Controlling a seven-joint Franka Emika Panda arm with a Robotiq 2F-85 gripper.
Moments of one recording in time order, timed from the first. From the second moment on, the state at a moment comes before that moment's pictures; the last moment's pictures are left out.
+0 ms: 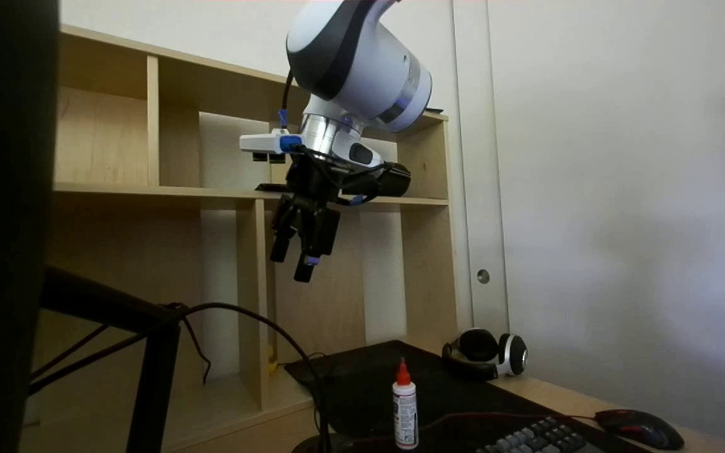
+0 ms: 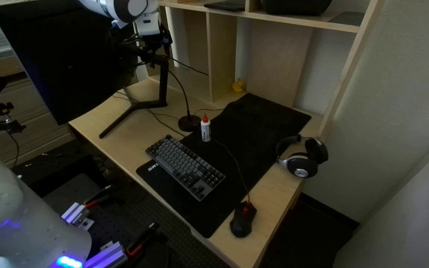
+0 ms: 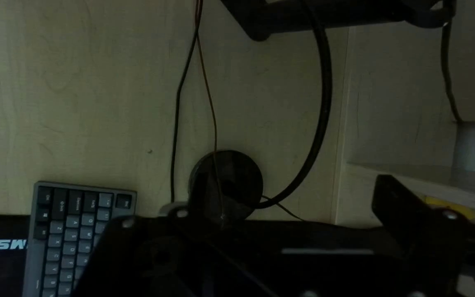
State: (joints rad) arm 0.07 0.06 0.22 -2.03 0.19 2.42 1.66
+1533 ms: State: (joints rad) arm 0.15 0.41 0.12 -1.87 0.16 2.51 1.71
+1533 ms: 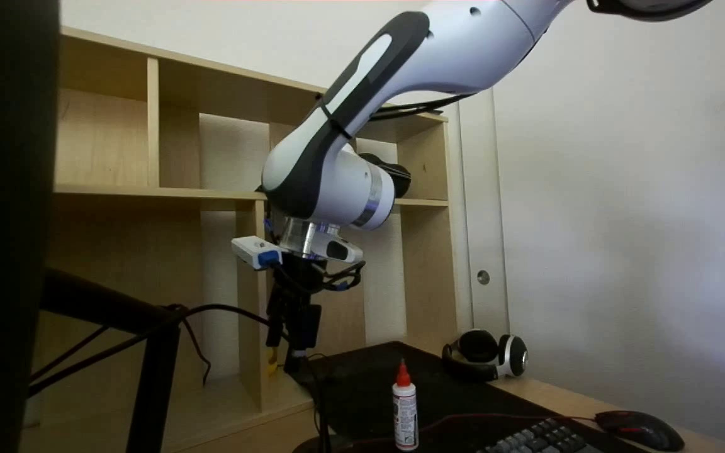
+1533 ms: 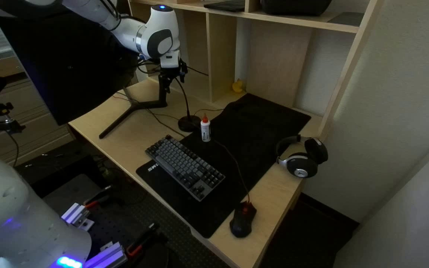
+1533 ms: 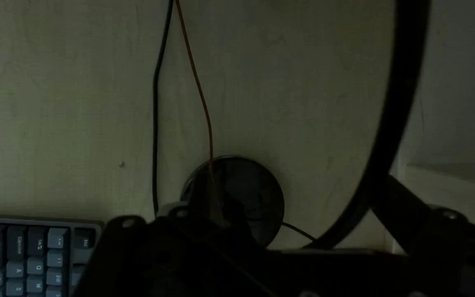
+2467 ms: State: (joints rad) arm 0.15 0.45 0.11 -1.84 0.28 2.52 1.58
